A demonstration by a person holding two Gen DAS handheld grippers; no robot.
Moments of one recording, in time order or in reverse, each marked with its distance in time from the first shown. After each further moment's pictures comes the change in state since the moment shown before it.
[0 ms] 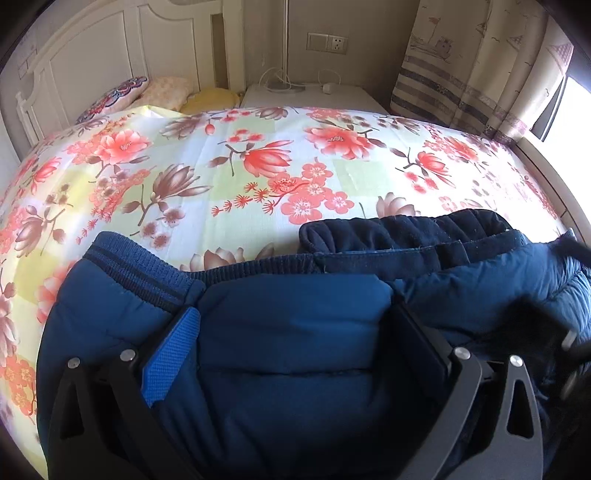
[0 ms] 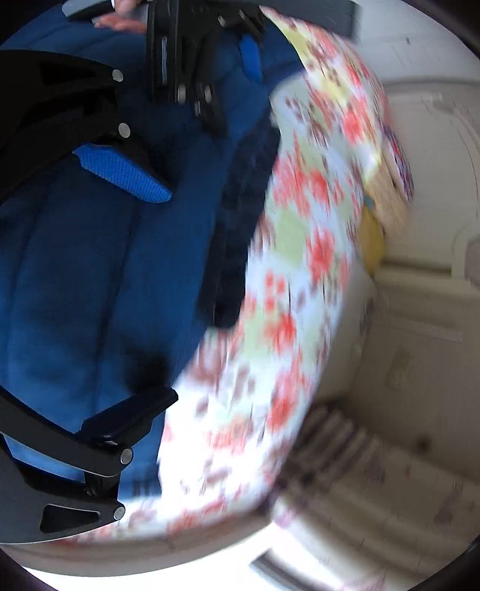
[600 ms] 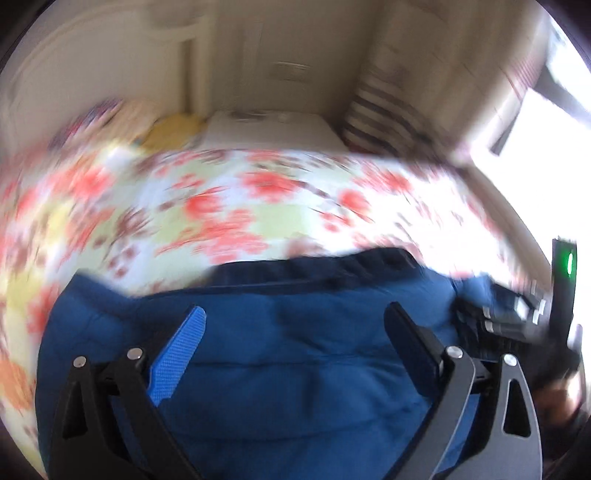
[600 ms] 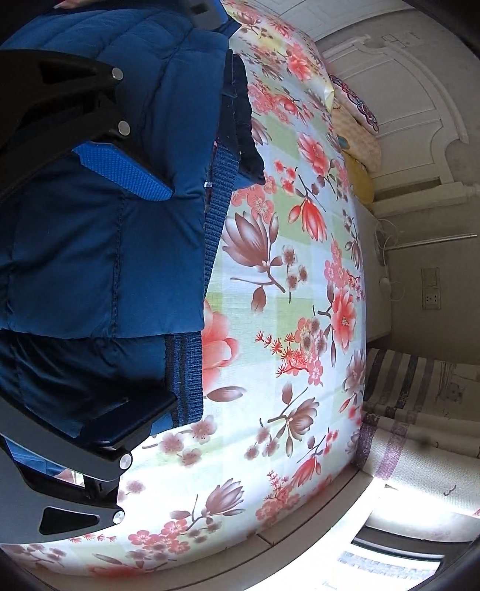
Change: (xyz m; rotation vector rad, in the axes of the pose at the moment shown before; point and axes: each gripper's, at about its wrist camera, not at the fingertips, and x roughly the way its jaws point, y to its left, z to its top) left arm -0.047 -0.064 0.014 0.088 -0.069 -0.120; right arm 0.030 -0.101 -0.040 0.288 0.059 0.060
